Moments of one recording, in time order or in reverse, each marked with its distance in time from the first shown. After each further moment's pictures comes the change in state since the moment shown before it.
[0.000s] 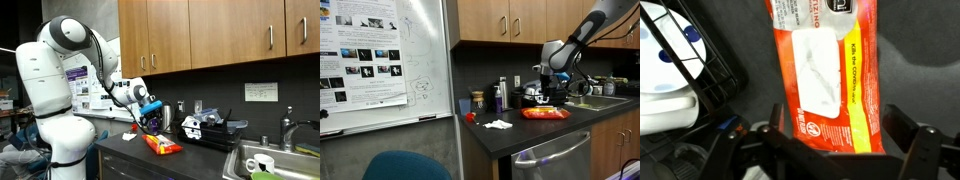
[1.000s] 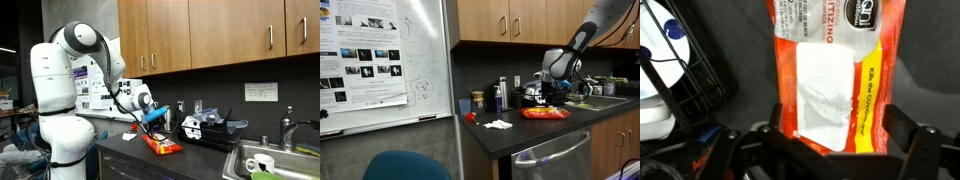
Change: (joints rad) arm -0.029 0.122 -0.031 0.001 0.002 0.120 -0.144
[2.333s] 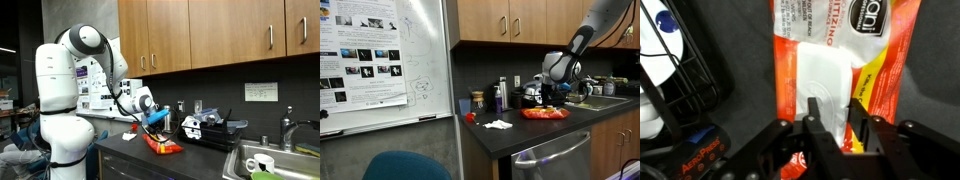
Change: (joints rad) arm -0.013 0.047 0.000 0.006 0.008 0.047 -0.062
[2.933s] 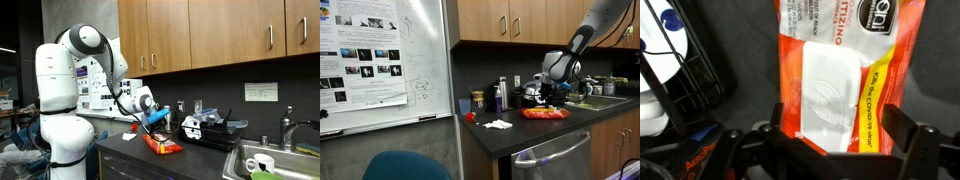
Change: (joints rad) arm -0.001 0.000 0.000 0.007 0.000 0.000 -0.008
